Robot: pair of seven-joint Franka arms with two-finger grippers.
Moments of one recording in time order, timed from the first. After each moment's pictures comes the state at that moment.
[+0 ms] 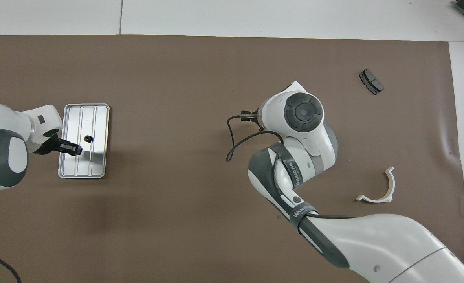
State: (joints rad) left arm -0.14 0.15 0.21 -2.12 -0.12 2.20 0.47; right arm 0.41 0.47 0.09 -1.70 -0.10 2.40 0.60
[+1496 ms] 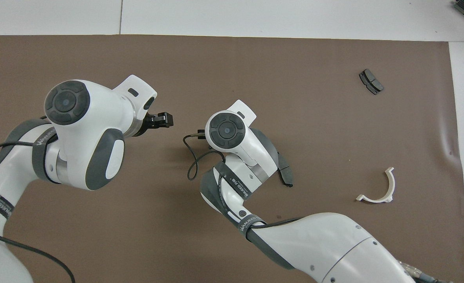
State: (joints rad) left arm -0.62 0.28 0.17 -1.73 -0.12 2.18 -0.59; right arm 0.46 0.57 0.07 -1.58 -0.14 2.33 0.67
